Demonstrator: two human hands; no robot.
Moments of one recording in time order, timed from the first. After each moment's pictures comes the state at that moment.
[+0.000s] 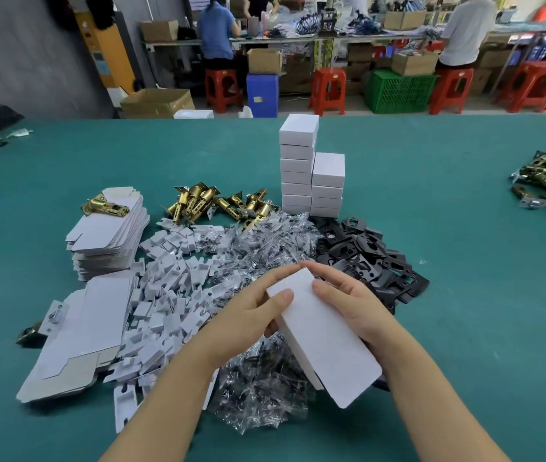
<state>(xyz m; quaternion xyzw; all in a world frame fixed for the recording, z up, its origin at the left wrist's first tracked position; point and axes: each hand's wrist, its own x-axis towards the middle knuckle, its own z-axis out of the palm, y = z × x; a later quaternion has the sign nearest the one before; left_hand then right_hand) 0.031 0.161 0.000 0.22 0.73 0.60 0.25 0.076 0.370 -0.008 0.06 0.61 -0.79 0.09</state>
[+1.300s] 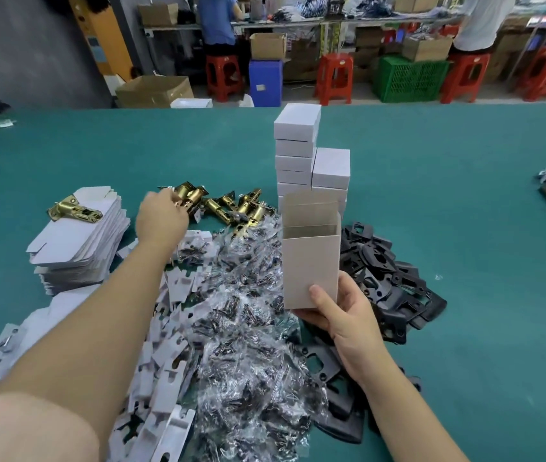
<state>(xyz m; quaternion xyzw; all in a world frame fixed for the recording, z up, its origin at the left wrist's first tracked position) -0.216 0.123 -0.014 -0.06 0.97 0.21 -0.14 0.029 0.371 -0.060 0.09 0.54 -0.83 -0.07</state>
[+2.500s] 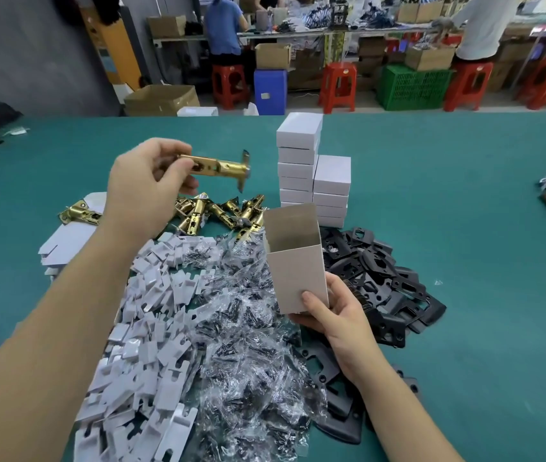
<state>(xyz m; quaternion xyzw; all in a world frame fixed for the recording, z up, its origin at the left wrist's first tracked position) -0.107 0.136 0.107 0.15 0.82 0.52 -0.19 0.028 0.369 -0.060 0.06 0.56 -0.82 -0.05</state>
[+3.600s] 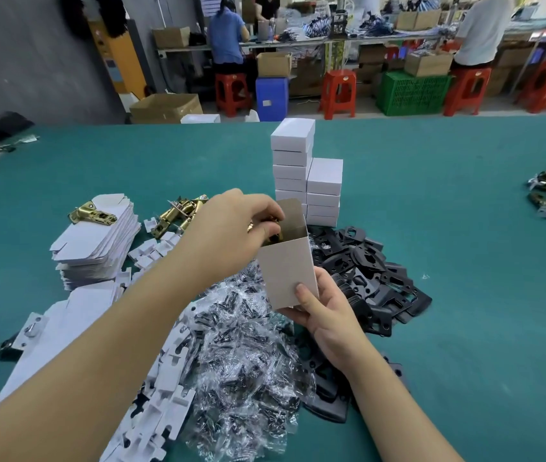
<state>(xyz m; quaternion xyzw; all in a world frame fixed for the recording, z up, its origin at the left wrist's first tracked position) -0.029 0.205 0.108 0.30 0.91 0.25 -0.12 0.034 0.367 -0.056 0.00 0.51 -0.86 -0.01</state>
